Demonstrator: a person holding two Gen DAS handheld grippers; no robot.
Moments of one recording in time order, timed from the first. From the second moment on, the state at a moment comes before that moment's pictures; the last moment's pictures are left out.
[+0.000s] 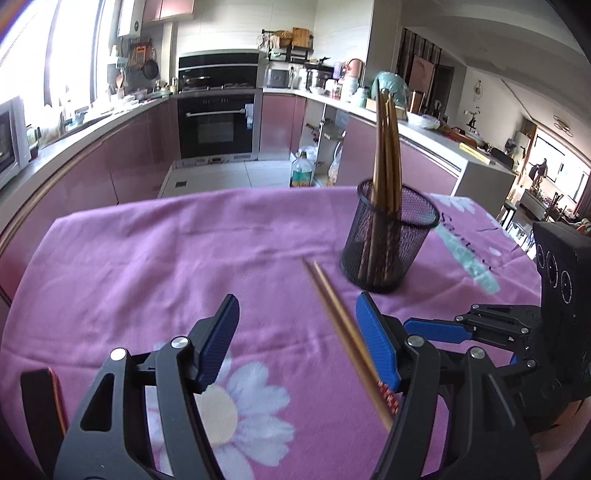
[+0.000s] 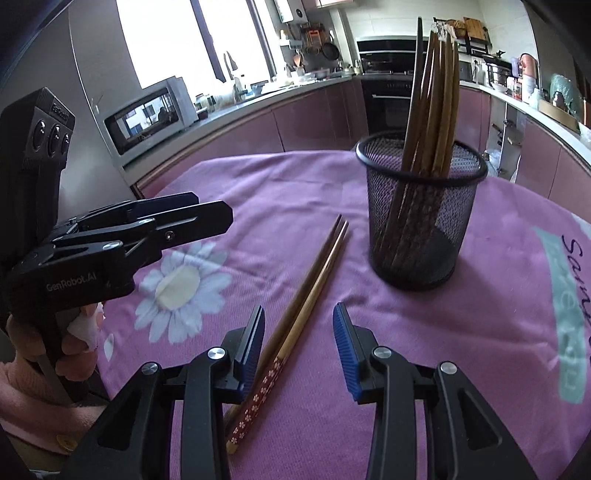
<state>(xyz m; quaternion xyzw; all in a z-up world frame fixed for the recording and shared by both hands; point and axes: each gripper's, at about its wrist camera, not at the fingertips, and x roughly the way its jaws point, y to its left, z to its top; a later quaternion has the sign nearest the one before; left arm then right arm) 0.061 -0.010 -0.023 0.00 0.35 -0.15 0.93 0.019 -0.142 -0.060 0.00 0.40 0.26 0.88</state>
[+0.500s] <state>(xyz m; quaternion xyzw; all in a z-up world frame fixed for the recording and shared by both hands) 0.059 -0.011 -0.058 -0.01 0.39 -0.15 0.91 0.018 -0.129 -0.078 -0.03 0.43 0.23 0.87</state>
